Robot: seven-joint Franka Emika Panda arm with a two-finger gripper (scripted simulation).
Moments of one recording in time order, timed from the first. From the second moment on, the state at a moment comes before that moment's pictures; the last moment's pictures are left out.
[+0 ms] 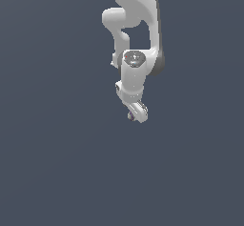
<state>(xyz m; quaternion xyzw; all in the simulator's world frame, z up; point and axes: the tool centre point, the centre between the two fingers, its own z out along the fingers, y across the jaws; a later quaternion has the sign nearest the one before) -0.047 0.040 0.111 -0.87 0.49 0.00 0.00</state>
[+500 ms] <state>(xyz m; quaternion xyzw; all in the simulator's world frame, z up) -0.060 0.052 0.098 -0.81 0.59 0.00 0.00</state>
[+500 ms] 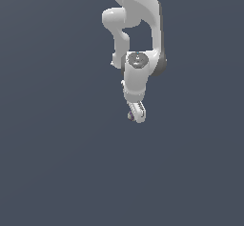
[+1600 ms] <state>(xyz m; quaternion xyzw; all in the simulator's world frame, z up) -0.073 0.062 0.086 -0.73 0.68 0.00 0.00</state>
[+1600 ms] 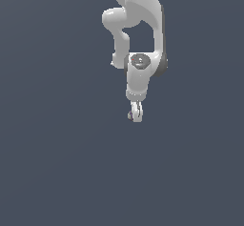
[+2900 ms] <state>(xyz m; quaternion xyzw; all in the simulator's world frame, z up) -0.073 0.062 0.038 -0.73 0.69 0.00 0.00</state>
